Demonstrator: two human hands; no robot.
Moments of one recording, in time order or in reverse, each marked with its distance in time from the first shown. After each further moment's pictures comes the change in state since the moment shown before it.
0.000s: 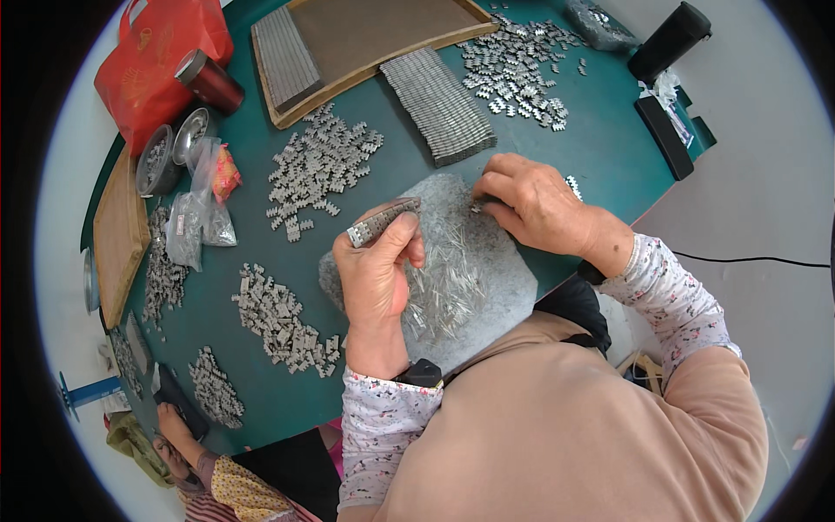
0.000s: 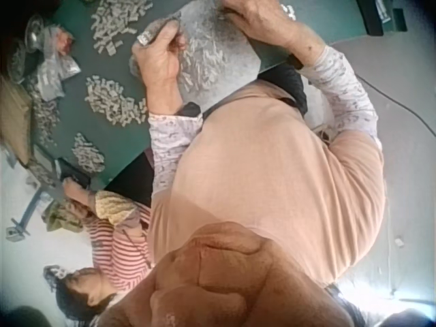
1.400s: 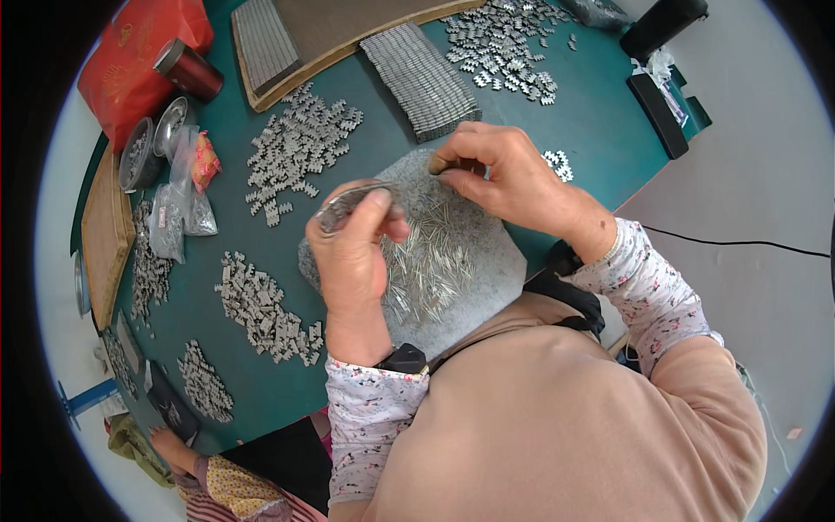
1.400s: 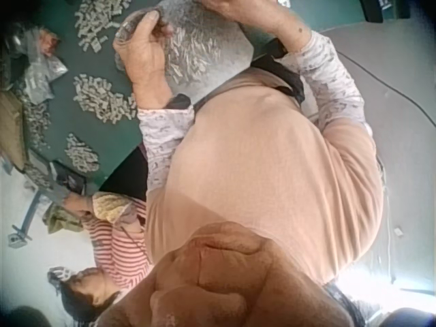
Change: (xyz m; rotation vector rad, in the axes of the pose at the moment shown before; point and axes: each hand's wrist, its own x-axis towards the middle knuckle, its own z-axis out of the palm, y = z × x) left_hand 0.001 0.000 -0.002 0.082 -0.012 0.065; right_hand 0.016 -0.018 0.004 0.419 0.129 0.134
